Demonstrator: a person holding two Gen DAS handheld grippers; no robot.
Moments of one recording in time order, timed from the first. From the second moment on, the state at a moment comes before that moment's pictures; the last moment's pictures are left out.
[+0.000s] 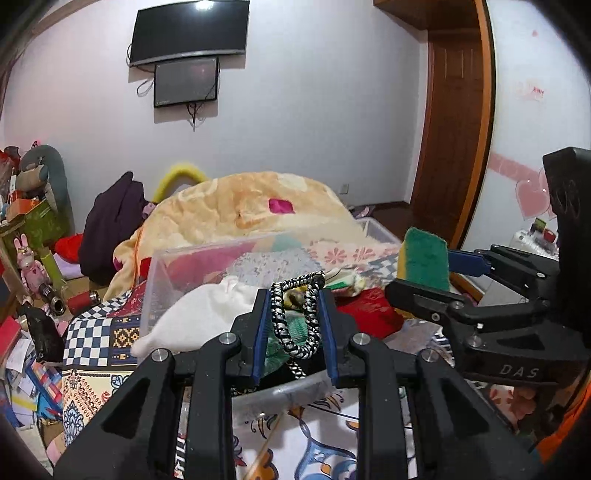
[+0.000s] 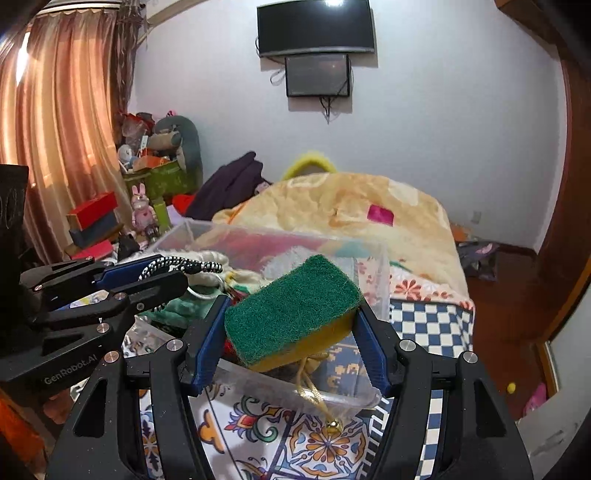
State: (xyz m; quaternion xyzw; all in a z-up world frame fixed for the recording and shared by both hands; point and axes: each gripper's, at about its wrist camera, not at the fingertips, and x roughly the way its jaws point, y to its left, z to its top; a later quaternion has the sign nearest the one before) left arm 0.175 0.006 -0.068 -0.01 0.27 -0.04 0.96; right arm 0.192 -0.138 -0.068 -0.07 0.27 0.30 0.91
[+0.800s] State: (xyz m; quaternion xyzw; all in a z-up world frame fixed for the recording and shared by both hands) left arm 0.144 0.021 -0.063 -0.03 0.27 -0.04 0.96; right arm 0.182 -0.150 -0.059 -0.09 0.27 0.30 0.91
